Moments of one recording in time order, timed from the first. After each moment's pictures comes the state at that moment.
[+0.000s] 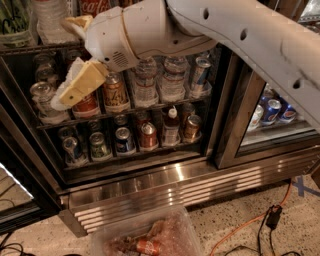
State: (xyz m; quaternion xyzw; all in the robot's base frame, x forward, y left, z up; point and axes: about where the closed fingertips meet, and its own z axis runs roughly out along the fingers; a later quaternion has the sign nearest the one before) arm 0.504 0.179 1.027 -0.67 0.46 0.31 0.49
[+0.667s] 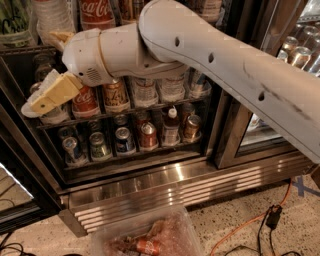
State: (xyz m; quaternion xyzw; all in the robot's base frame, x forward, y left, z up) arm 0.508 0.231 1.009 -0.62 0.47 0.36 0.52
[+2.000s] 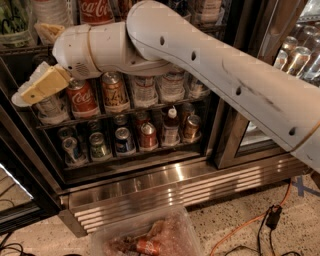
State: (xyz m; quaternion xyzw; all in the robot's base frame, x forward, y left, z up) arm 0.536 0.253 1.015 -0.61 0.45 0.36 0.54
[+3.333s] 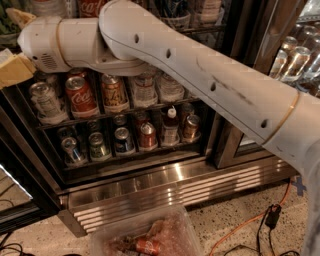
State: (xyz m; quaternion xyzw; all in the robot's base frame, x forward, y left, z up) arm 0.527 0.305 1.046 -0.57 0.44 0.41 0.56
